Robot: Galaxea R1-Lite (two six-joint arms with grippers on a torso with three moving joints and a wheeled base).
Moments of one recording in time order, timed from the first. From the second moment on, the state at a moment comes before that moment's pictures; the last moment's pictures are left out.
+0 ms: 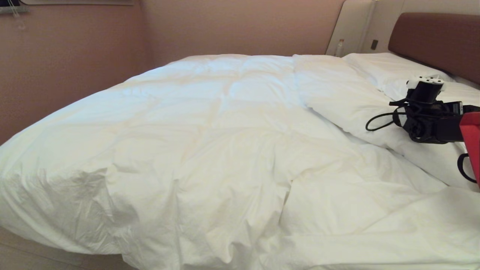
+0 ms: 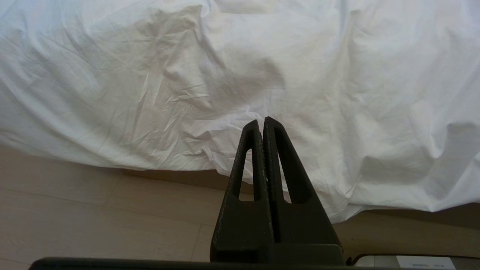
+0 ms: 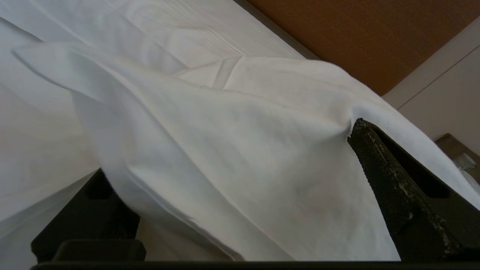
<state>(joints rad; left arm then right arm) -0.01 0.00 0.00 0.00 -0.01 -0.03 -0.18 2.36 -1.92 -0.56 -1.19 -0.54</state>
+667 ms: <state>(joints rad) -0.01 0.00 0.00 0.00 -0.01 -0.03 -0.19 2.29 -1.83 -0.60 -1.18 -0.53</state>
